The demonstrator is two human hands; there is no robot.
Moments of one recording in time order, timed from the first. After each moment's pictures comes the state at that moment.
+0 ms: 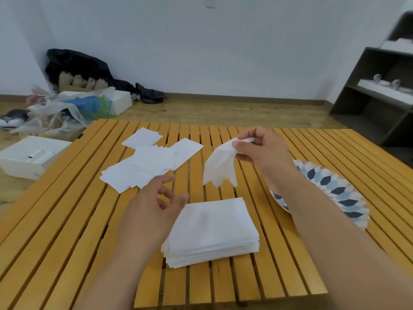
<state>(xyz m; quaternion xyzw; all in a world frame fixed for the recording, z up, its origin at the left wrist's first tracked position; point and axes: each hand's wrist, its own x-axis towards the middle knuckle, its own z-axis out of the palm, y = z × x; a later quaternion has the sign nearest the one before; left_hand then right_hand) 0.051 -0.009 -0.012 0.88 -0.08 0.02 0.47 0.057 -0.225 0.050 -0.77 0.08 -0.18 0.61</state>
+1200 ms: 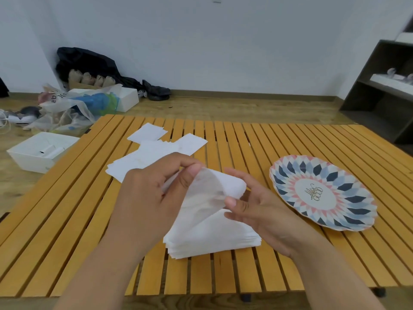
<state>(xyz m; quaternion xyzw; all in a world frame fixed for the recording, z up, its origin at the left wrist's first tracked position) 0.028 -0.006 0.033 0.81 -0.28 0.19 0.47 -0.016 -0.204 0.004 -0.68 0.03 0.09 0.73</state>
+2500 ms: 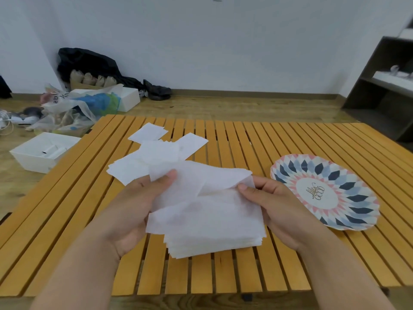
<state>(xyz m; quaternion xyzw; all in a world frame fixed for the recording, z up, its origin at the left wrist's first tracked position) 0.038 0.010 0.023 0.62 -0.03 -0.25 0.74 -0.019 -0.214 0.012 -0.68 0.08 0.04 0.73</state>
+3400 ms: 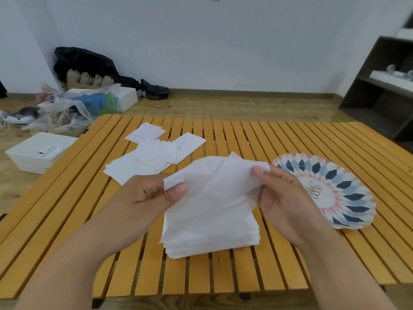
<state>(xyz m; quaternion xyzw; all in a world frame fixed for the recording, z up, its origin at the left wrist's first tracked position) 0.031 0.014 0.037 0.78 -0.29 -0.12 0.53 -0.017 -0.221 0.016 -0.57 0.03 -0.05 0.82</state>
